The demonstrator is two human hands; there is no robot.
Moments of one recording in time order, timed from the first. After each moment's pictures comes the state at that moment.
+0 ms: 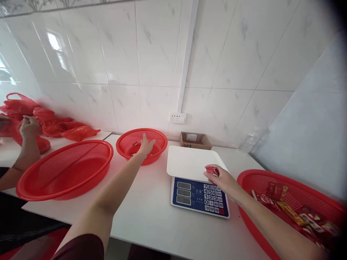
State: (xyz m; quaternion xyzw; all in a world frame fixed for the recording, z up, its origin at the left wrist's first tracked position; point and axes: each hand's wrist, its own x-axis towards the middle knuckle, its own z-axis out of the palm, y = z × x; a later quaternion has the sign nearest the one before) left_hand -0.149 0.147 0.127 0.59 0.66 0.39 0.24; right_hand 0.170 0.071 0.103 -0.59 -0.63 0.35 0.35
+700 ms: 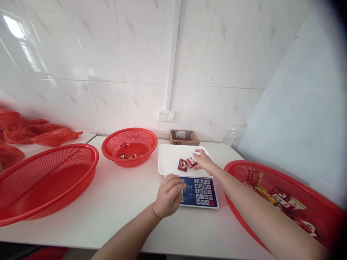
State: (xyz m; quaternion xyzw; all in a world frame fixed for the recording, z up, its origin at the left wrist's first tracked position) left_hand -0.039 0.026 0.054 0.79 0.27 0.55 -0.03; right_hand 0.147 0.124 0.112 -0.66 -0.53 0.41 0.35
